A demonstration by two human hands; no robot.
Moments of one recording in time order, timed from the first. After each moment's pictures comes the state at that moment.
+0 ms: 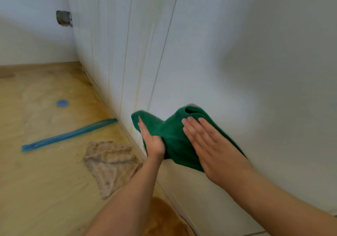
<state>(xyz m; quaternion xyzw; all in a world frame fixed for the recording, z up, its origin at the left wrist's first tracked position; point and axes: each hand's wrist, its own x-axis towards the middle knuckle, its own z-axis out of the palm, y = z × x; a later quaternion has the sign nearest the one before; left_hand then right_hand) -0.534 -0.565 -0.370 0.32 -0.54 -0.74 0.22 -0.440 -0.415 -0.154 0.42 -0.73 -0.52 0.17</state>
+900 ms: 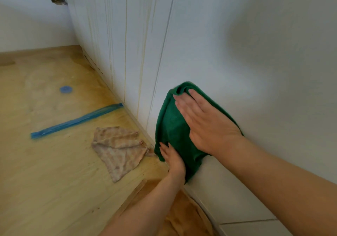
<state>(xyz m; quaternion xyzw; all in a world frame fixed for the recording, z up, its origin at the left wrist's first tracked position) -0.487 -0.499 -0.431 0.48 -0.41 -0.78 0.00 -0.472 -0.462 -0.178 0.42 -0.70 -0.54 0.20</state>
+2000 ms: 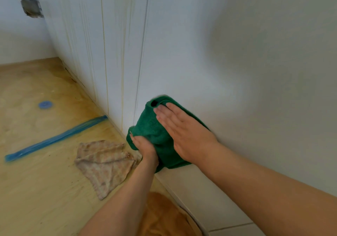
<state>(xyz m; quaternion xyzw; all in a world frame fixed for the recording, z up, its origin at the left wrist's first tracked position) -0.594 -0.567 -0.518 0.40 -0.31 -0.85 0.13 -0.474 -0.460 -0.169 0.43 -0.68 -0.56 0.20</state>
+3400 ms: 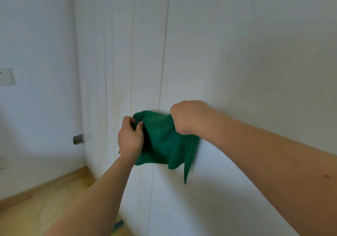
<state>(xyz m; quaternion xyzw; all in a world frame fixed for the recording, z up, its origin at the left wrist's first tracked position) -0.494 -0.690 0.142 0.18 -0.73 -0.53 0.39 -0.451 -0.528 0.289 0.26 -0.94 -0.17 0.13</state>
